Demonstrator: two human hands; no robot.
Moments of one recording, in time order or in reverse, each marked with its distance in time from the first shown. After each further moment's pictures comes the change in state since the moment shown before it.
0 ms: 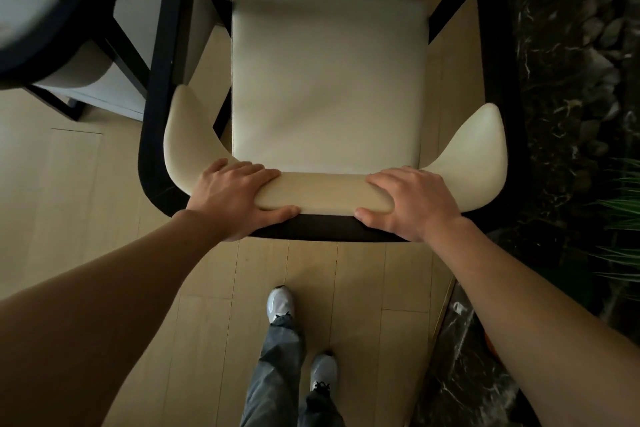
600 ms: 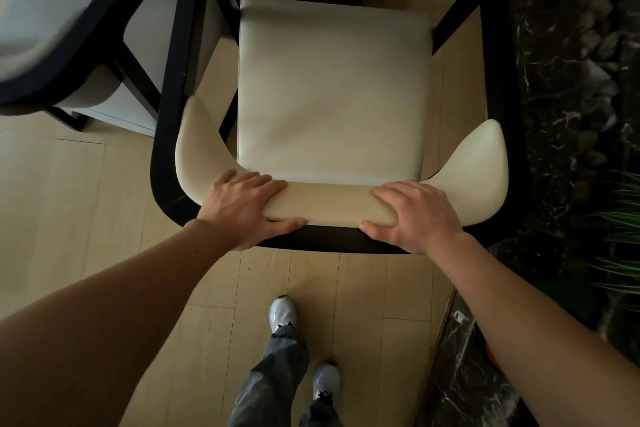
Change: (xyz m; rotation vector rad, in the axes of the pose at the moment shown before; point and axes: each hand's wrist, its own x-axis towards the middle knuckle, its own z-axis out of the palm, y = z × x) left_hand 0.019 -0.010 -0.010 0.011 -0.033 0.022; right_hand 0.016 -0.001 -0.010 -0.005 -0.060 0.065
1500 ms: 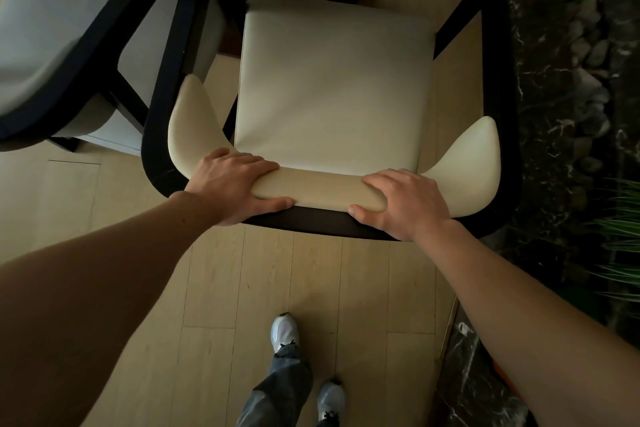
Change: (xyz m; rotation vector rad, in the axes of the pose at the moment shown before) left_hand 0.064 -0.048 -0.035 0.021 0.007 0.059; right_hand 0.058 -0.005 -0.017 0.040 0.074 0.086
